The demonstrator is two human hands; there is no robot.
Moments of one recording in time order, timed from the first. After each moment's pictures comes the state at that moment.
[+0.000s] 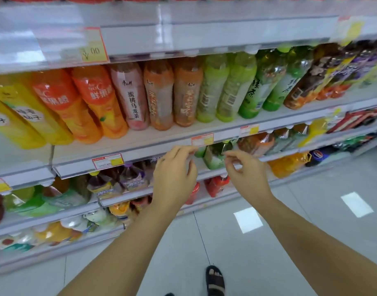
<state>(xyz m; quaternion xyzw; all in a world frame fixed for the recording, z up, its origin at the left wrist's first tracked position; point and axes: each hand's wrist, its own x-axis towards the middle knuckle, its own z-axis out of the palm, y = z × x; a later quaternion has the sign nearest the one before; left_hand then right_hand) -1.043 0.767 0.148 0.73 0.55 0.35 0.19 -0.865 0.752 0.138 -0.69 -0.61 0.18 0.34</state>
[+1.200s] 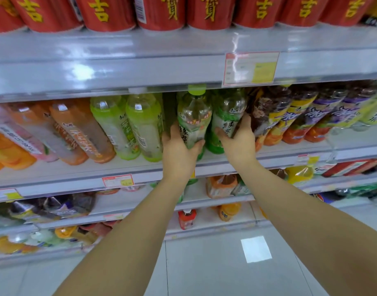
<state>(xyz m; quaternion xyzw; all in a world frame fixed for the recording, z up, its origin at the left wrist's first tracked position) -0.770 0.920 0.162 0.56 0.68 0.42 0.23 -0.638 0.952 0.162 -0.63 -0.56 0.24 0.48</state>
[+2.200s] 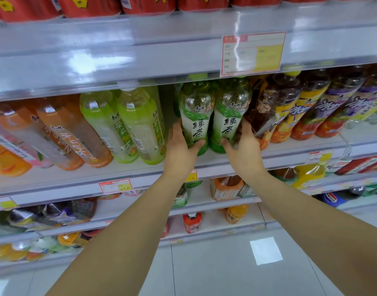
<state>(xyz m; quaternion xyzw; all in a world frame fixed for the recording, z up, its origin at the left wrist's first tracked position) -0.774 0.949 0.132 0.58 0.63 0.42 0.30 -0.626 0.948 0.132 -0.63 -0.62 0.22 0.41</state>
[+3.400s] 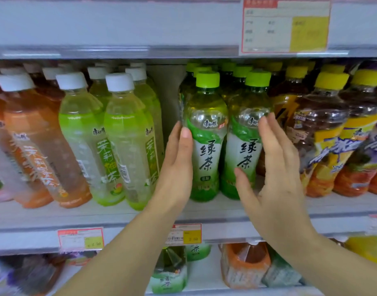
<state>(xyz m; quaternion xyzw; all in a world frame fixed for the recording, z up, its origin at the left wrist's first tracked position) -0.777 0.970 0.138 0.56 0.47 0.58 0.37 -0.624 0.953 0.127 -0.41 -0.74 -0.11 0.52</state>
